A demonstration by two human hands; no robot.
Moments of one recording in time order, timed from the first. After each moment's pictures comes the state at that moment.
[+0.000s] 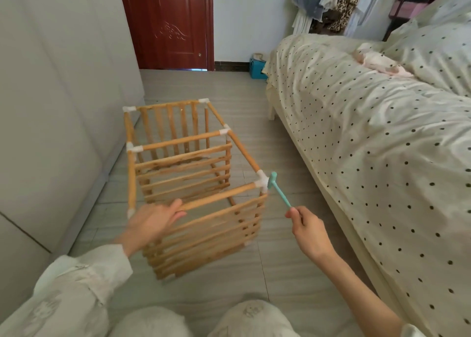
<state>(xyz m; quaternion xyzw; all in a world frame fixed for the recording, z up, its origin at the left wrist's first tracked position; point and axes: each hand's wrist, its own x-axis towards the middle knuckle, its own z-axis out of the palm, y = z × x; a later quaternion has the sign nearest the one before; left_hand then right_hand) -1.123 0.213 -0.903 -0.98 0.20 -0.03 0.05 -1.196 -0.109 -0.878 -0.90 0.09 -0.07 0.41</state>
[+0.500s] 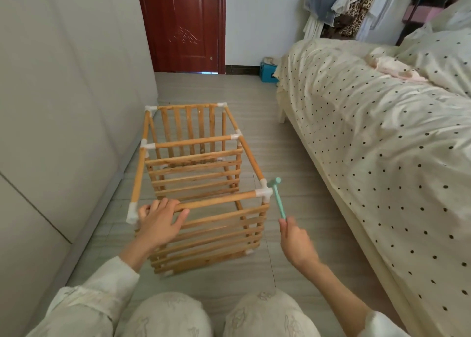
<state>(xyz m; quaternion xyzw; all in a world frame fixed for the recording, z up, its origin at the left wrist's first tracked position) -1.146 0.228 -0.916 -1.00 0.02 0.00 -0.10 -1.203 -0.065 -0.894 -0.96 0.09 -0.02 0.27</state>
